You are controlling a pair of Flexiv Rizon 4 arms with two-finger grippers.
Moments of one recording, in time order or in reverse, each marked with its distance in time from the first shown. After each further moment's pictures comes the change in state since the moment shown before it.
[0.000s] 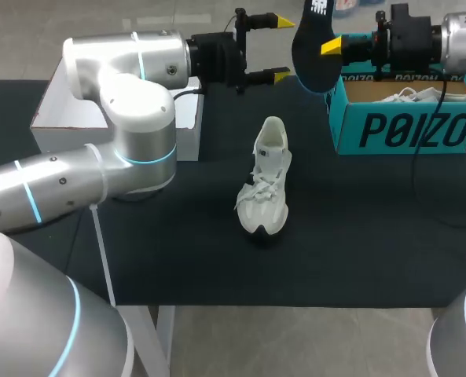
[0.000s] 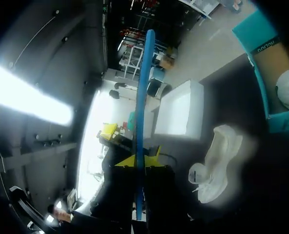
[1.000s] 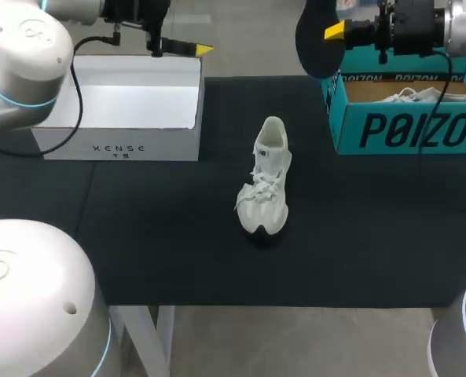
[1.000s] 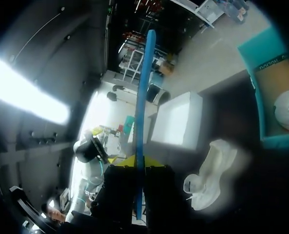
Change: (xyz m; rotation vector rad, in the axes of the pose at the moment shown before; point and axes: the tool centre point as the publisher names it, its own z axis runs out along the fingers) left arm -0.048 0.012 -0.144 -0.214 0.298 -0.414; right arm 0.005 0.026 -0.002 -0.019 -0.033 -0.047
